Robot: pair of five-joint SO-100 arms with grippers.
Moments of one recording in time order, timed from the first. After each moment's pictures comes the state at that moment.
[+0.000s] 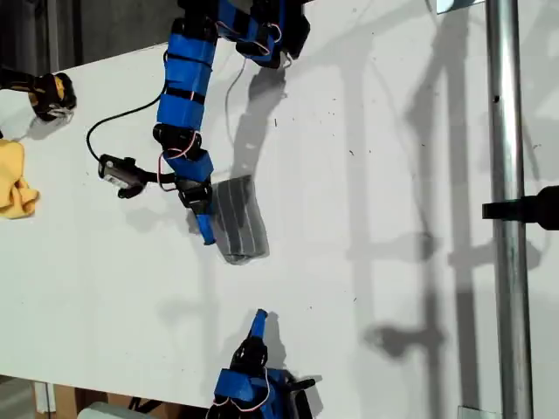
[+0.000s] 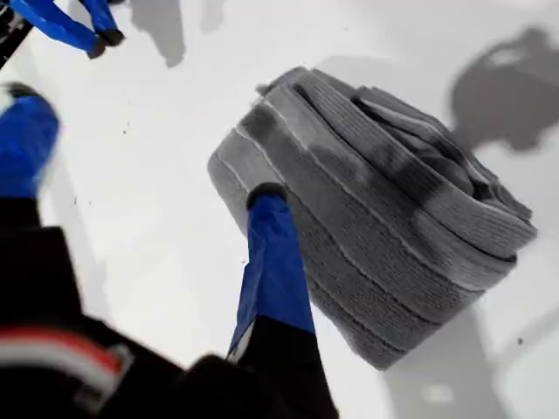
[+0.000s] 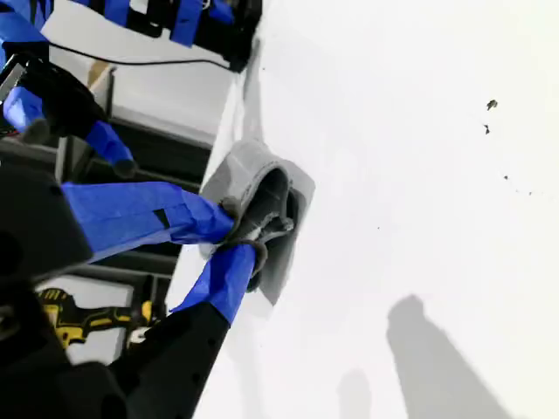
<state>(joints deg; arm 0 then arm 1) -9.3 199.0 170.9 67.2 -51.9 18.6 89.3 89.2 46.2 56.2</state>
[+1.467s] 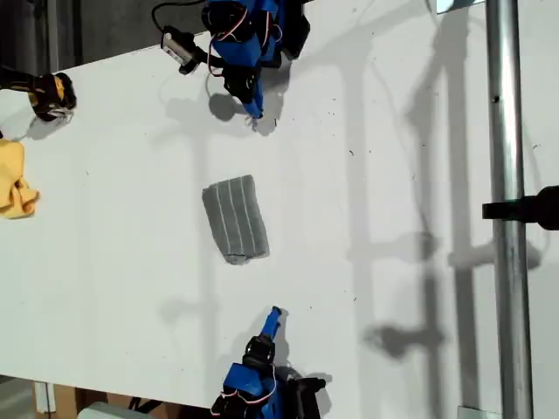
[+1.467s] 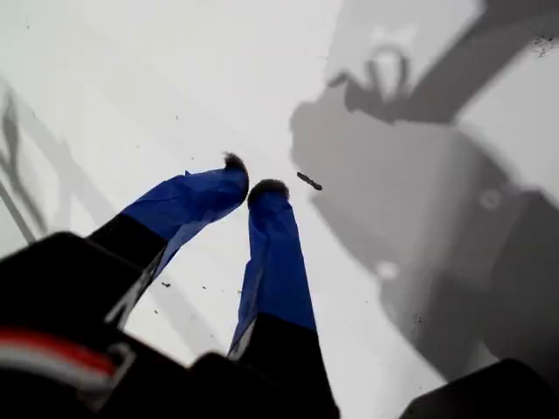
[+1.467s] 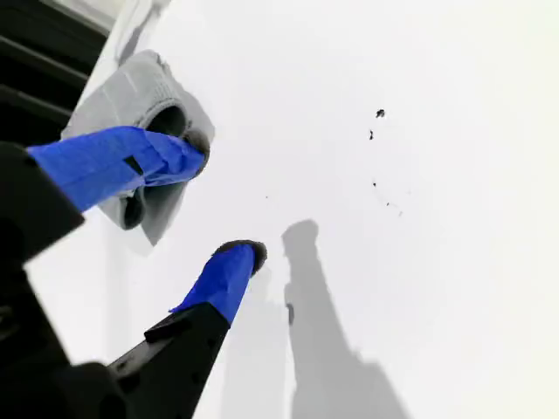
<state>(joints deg) -4.8 199.0 178.4 73.4 -70.9 14.1 188.4 167.3 81.1 86.7</state>
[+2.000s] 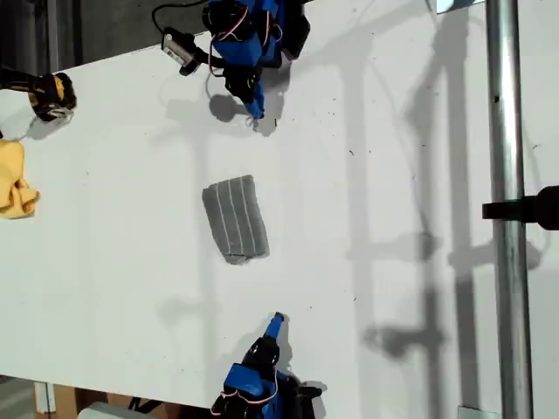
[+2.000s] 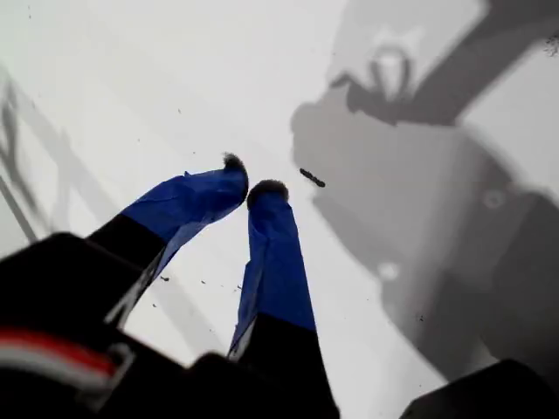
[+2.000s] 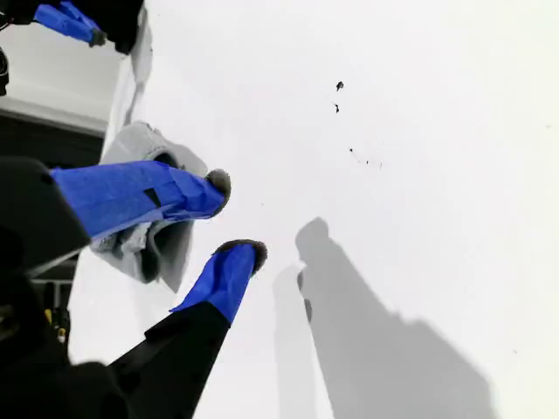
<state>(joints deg) -4.2 199.0 178.4 73.8 -55.6 12.7 188.4 167.3 81.5 86.7</state>
